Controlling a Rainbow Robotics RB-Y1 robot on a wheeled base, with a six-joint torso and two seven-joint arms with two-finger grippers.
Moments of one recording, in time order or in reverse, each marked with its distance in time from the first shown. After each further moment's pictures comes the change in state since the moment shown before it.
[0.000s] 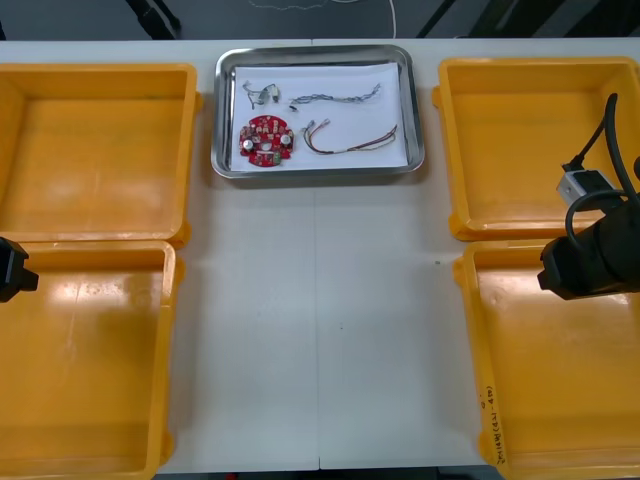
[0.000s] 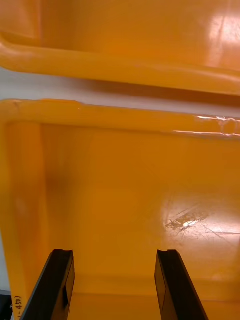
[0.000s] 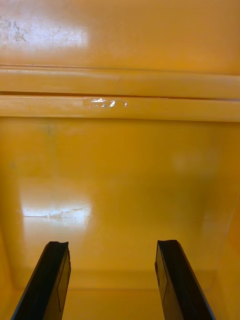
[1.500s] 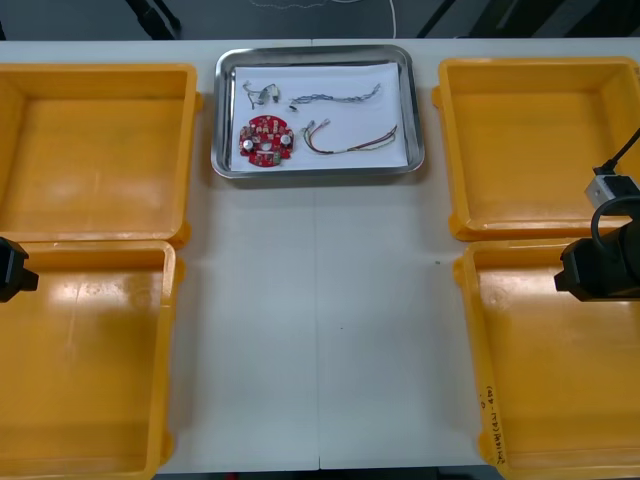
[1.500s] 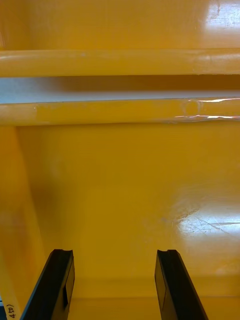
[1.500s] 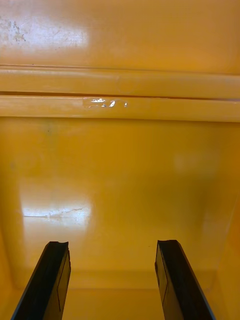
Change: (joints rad) right arm 0.073 0.058 -0.120 0.001 0.032 0.000 0.024; left arm 0.000 0.000 0.000 0.000 0.000 0.000 0.000
